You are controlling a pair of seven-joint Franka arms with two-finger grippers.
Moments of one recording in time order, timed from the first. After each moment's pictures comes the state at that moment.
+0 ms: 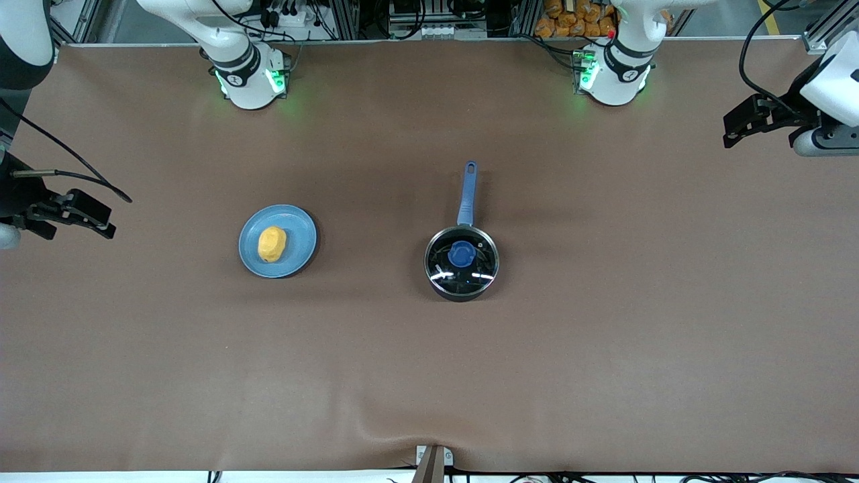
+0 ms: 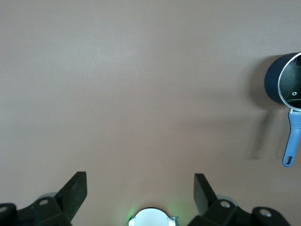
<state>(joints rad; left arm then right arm) 0.02 -0.06 -0.12 -1.55 0.04 1.42 -0.07 0.01 0.11 -0.02 -1.51 0.01 1.74 -0.01</state>
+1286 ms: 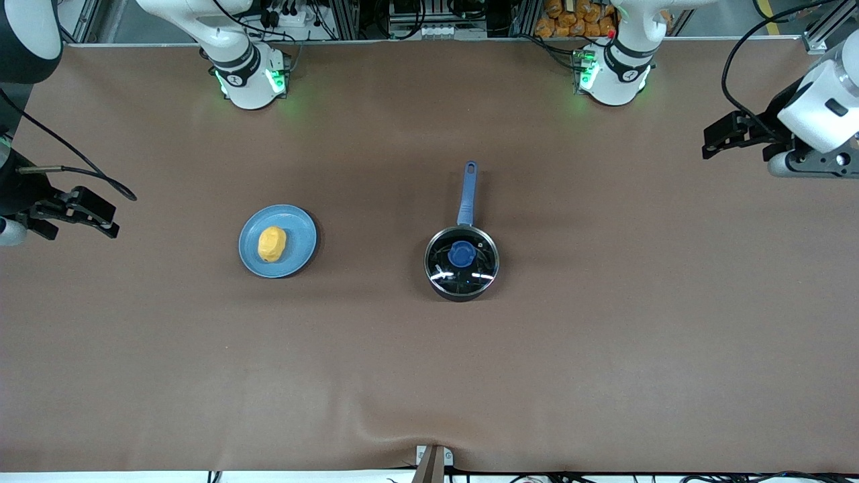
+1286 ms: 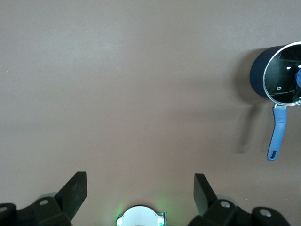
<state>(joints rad) 0.01 0.00 -0.13 -1.55 -0.03 1.43 -0.07 0.03 0.11 -0.03 -1.50 0.00 1.74 -0.01</state>
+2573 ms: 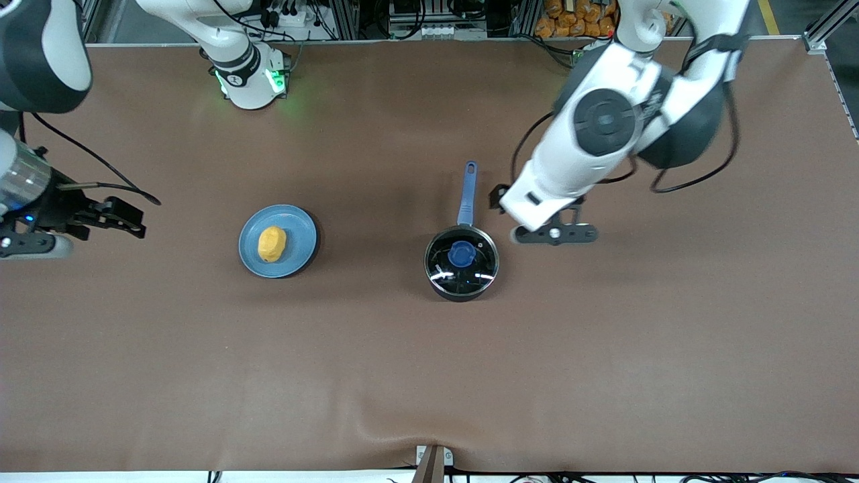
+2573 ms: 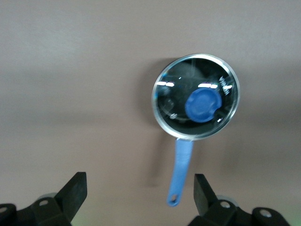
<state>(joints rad) -0.47 0.41 -0.14 -1.40 -0.06 1.72 -0.64 0.05 0.13 -0.03 -1.61 0.01 1.76 -0.01</state>
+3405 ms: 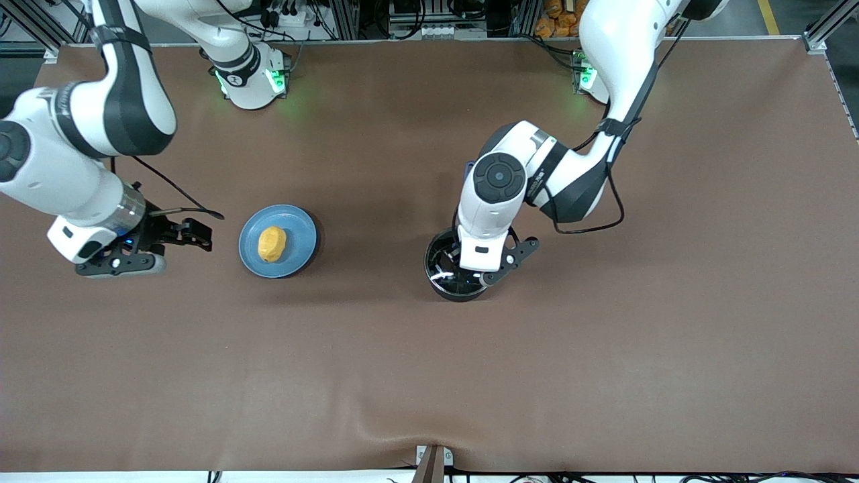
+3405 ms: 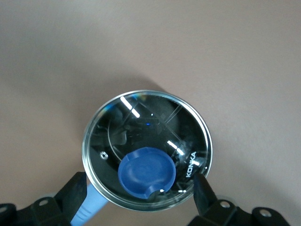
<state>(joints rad) -0.57 0.64 -0.13 -1.39 0.02 2.02 -1.45 0.12 0.14 -0.02 -1.90 0.05 2.06 -0.01</state>
